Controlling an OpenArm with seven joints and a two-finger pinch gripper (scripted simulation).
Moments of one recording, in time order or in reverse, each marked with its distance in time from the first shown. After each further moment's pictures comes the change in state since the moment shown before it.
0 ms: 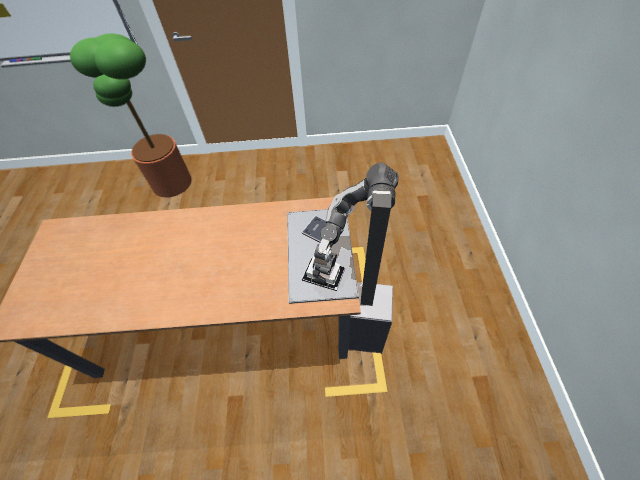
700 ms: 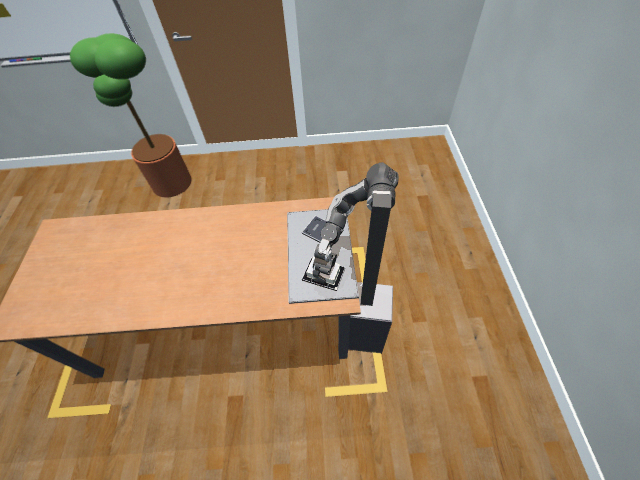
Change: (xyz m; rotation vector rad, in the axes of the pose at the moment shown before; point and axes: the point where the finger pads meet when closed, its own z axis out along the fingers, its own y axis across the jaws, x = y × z) arm 0.000 0.000 0.000 0.000 0.000 0.000
